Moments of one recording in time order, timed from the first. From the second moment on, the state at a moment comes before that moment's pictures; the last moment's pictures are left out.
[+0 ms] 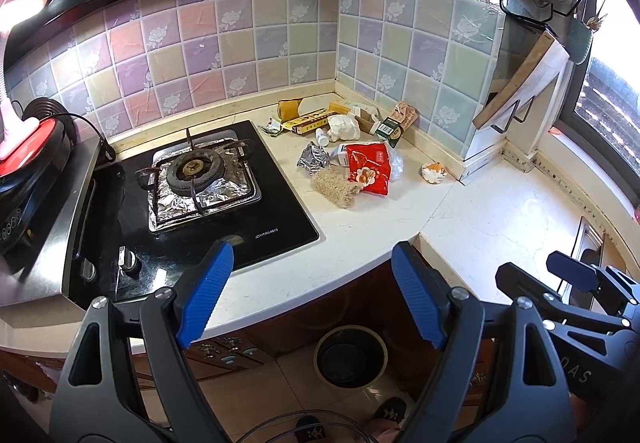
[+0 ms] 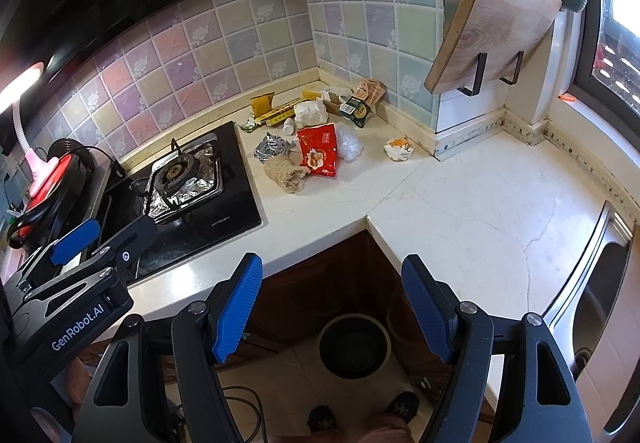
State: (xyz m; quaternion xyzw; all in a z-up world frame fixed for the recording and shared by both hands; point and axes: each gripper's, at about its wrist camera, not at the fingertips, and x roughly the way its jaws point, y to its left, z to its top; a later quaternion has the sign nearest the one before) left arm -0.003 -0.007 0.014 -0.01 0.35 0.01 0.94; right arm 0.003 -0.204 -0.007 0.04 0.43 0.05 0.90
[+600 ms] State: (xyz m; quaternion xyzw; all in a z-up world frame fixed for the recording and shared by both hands) left arm -0.003 -0.008 0.014 -0.01 0.35 0.01 0.94; right arm -0.001 -0.207 -0.001 0.05 0.43 0.05 0.90
